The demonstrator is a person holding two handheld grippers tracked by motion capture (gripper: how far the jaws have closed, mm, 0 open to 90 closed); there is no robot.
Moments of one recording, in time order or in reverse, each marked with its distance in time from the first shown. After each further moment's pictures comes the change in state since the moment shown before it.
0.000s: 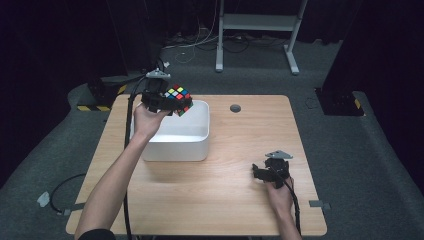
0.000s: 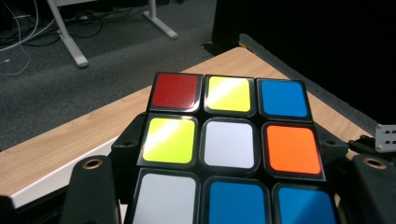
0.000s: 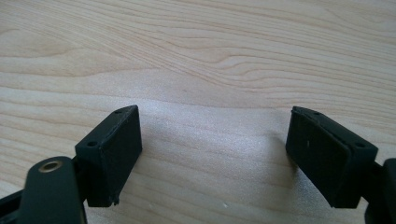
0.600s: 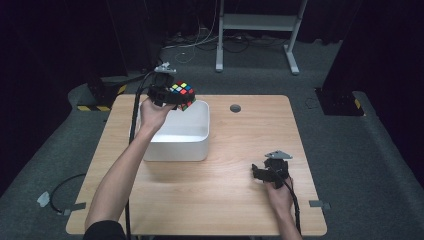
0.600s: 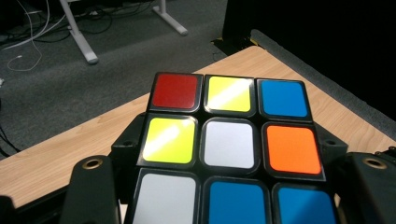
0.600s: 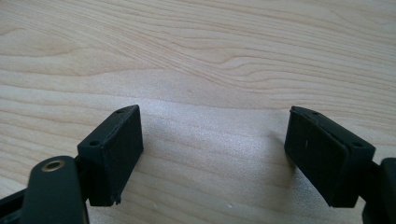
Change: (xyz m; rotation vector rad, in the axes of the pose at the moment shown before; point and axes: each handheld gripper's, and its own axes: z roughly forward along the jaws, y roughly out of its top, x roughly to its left) left arm 0.011 0.008 0.029 0.028 0.029 -0.012; right arm 0.002 0.000 0.000 0.001 0.008 -0.005
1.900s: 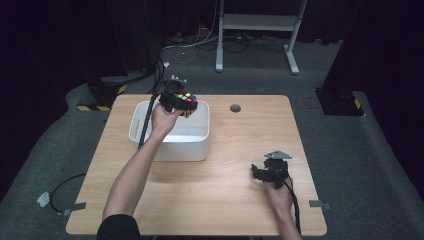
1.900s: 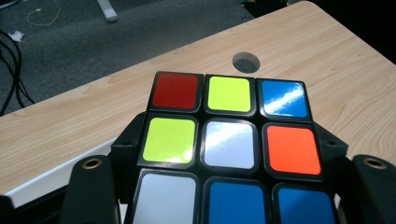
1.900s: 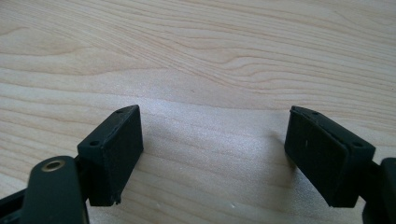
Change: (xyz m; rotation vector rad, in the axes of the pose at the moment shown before) left arm 0.015 -0.025 0.065 0.154 0.114 -0.031; right arm 0.001 0.000 0.000 0.000 0.006 -0.004
